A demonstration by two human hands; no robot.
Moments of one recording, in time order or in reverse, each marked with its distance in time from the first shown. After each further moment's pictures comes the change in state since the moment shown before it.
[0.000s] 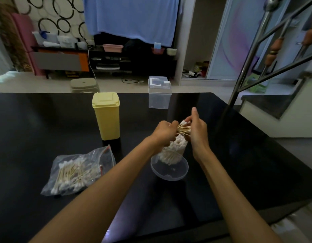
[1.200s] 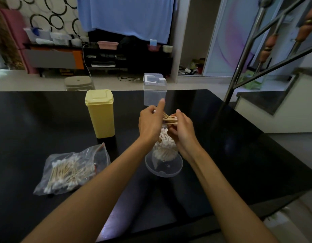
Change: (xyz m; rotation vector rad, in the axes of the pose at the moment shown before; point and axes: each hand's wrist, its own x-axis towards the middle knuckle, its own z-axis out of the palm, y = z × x) left_hand 0.003 -0.002 -0.001 -0.157 0.466 0.343; right_hand -0.008 -0.001 0.013 0.201 -0.189 0.172
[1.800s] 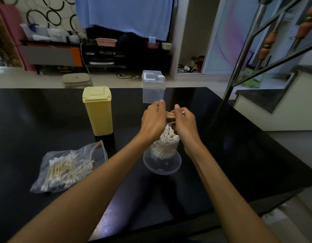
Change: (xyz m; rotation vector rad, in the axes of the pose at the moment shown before) left_hand 0.000 0.004 0.004 0.223 -0.128 0.094; right_hand 0.005 -0.003 -0.007 -0.331 0.133 -0.193
